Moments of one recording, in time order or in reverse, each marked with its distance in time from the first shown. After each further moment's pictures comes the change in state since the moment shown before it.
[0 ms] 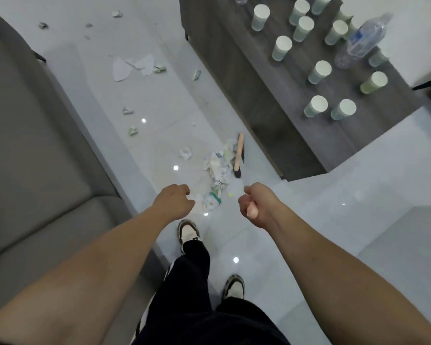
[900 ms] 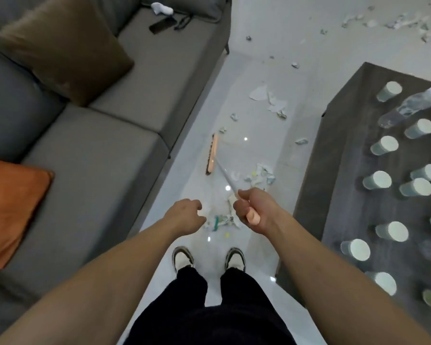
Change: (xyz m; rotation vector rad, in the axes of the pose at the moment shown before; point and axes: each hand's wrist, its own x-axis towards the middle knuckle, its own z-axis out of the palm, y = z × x) left_hand -0.063 0.160 0.050 -0.571 0.300 -0.600; right_hand -0.009 -0.139 0.036 -0.984 -0.561 0.155
